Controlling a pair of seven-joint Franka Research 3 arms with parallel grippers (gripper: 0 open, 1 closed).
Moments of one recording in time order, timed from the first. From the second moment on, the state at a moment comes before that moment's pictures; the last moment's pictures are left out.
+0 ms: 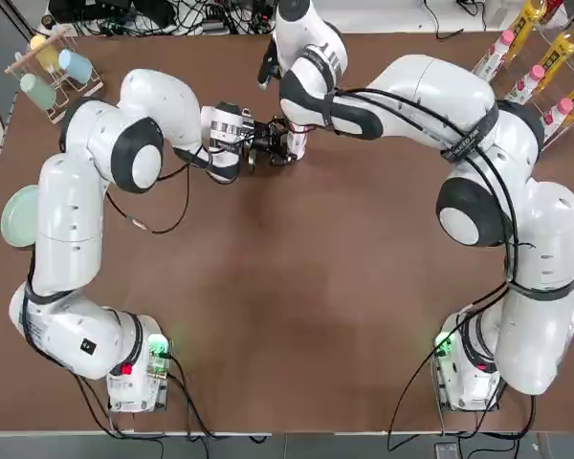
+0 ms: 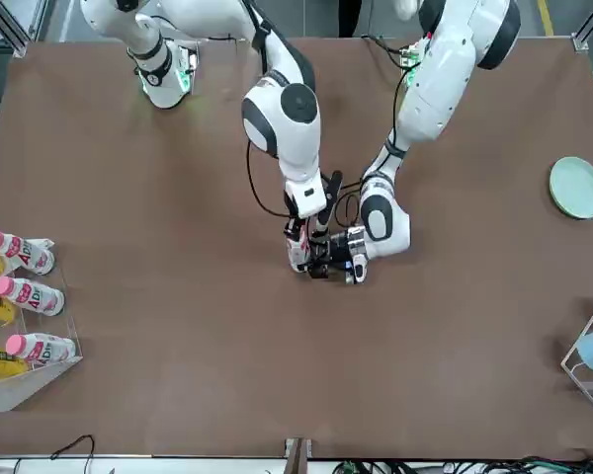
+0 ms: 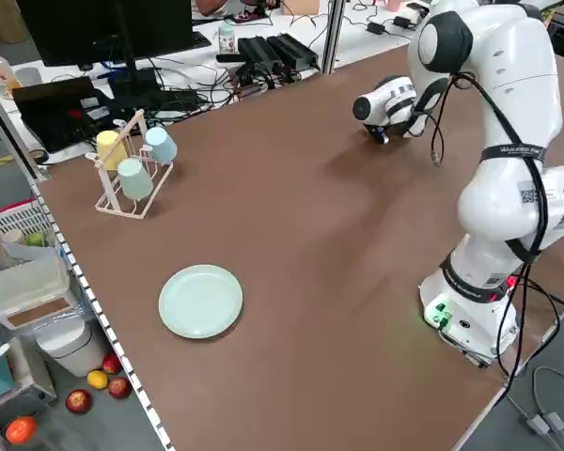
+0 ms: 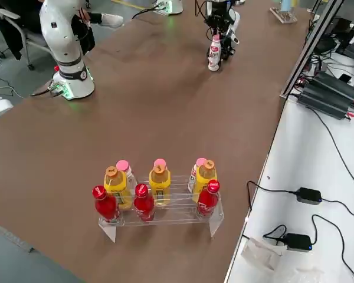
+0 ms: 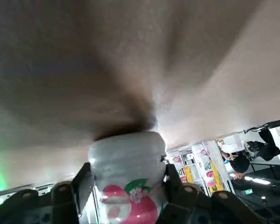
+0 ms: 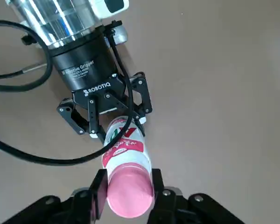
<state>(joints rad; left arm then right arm) -0.44 0.85 -0.15 -1.72 -1.77 2.32 -0.31 0.86 0.63 -0.06 -1.32 -0.11 2.06 -0.33</state>
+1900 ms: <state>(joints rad) -0.43 0.85 -0.15 -1.72 -1.77 2.32 -0.31 0.60 0.61 -0.07 -1.66 -0.07 2.27 -0.59</state>
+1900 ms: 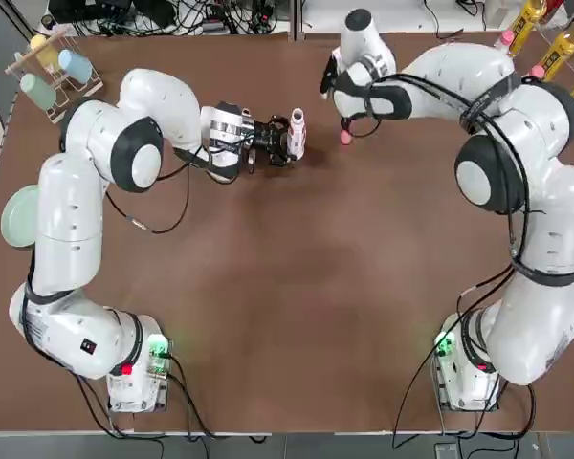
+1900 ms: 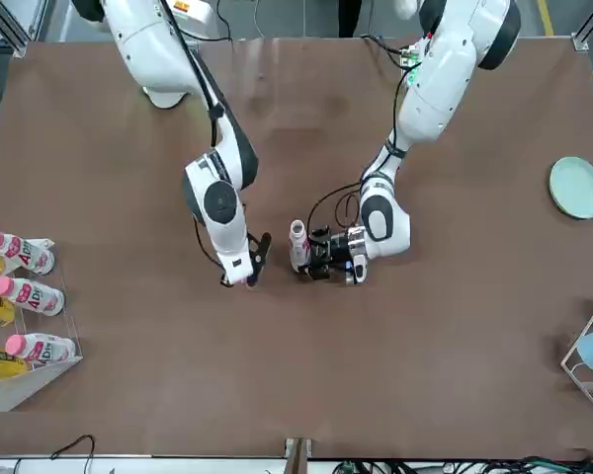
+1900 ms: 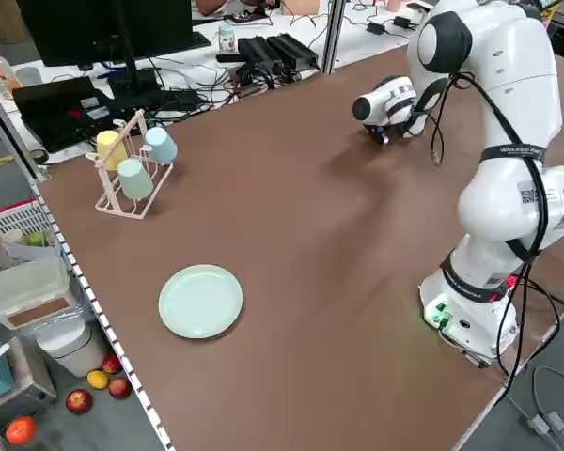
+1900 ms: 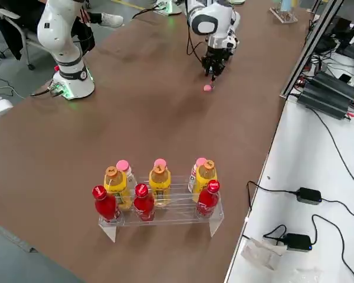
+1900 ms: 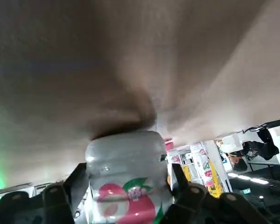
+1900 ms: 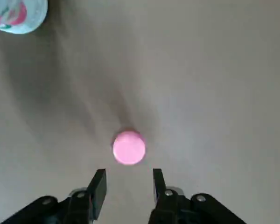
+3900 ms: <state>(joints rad) -0.31 0.65 -0.14 -1.84 -1.51 2.32 -0.40 0.01 0.12 -0.06 -1.34 -0.04 1.44 -0.16</state>
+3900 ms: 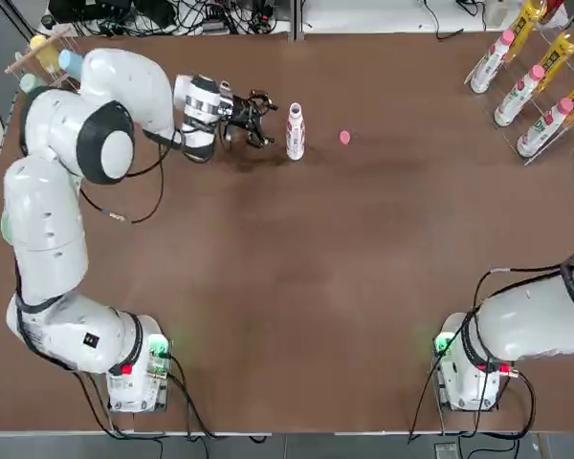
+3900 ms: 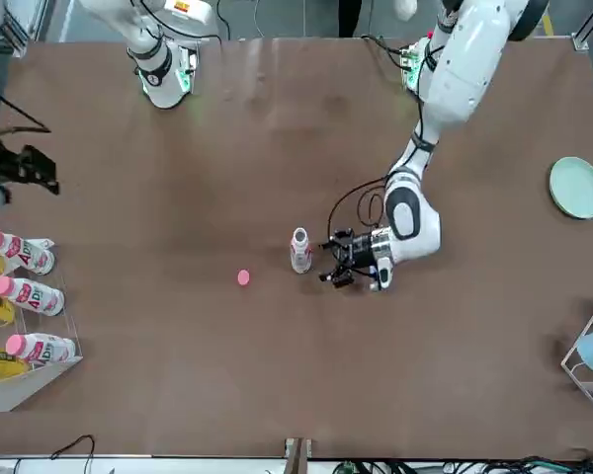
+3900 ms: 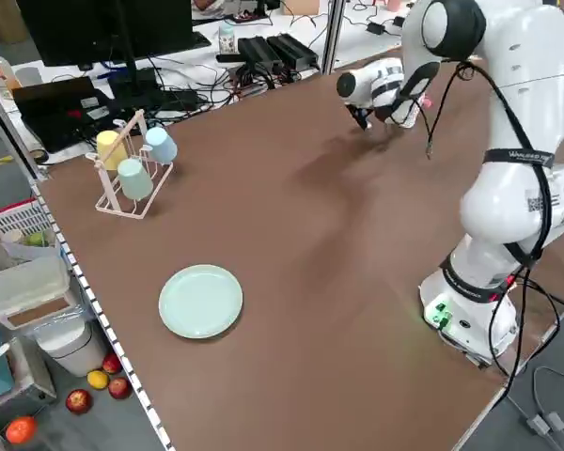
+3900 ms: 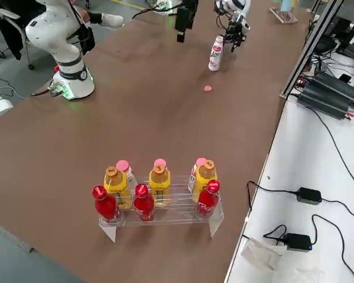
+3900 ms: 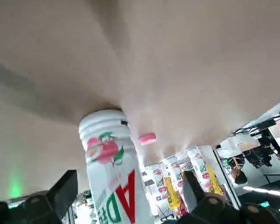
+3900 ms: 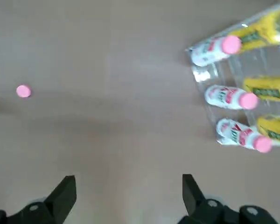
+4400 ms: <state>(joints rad) -0.29 0.59 -0.04 -1.85 -1.14 2.33 -0.41 0.00 0.05 -0.04 -1.37 -0.03 1.42 -0.14</state>
